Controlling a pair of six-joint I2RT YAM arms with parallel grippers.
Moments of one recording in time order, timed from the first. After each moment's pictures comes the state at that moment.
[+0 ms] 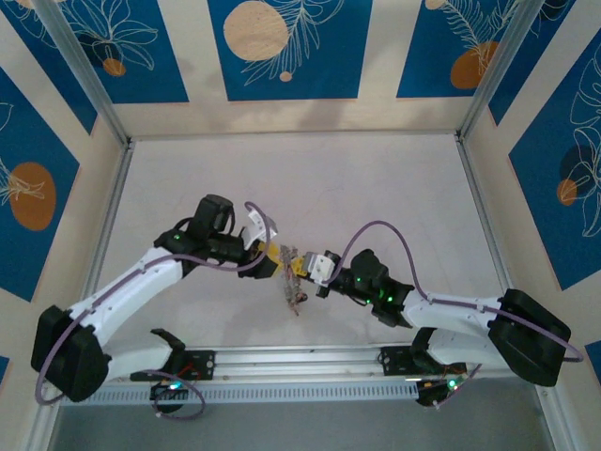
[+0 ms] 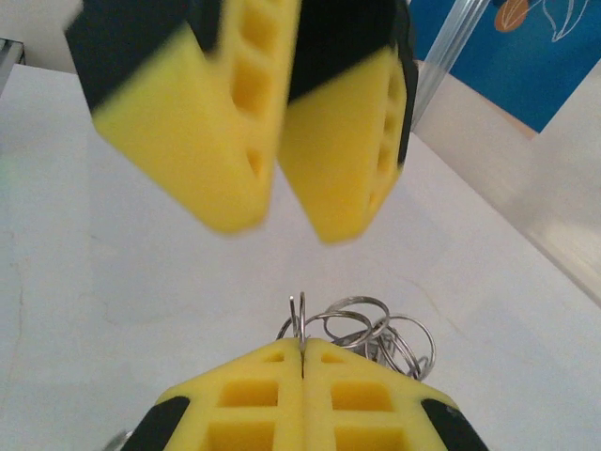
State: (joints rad) left arm -0.56 1.15 0.85 -0.48 0.78 0.26; right arm 0.94 1.12 0.33 0.61 -0.16 -0.38
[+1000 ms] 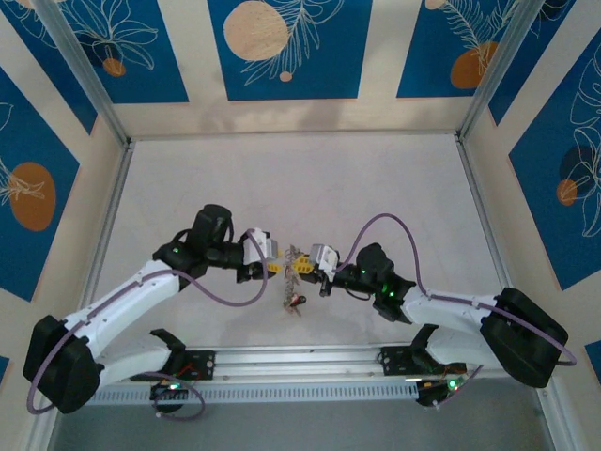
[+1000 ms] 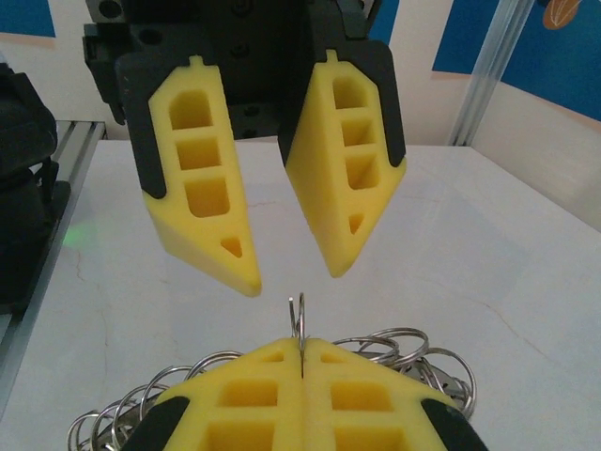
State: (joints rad) left arm -0.60 1.10 0.75 -0.33 0.72 0.66; right arm 0.85 1.15 0.32 0.70 -0.39 -0.21
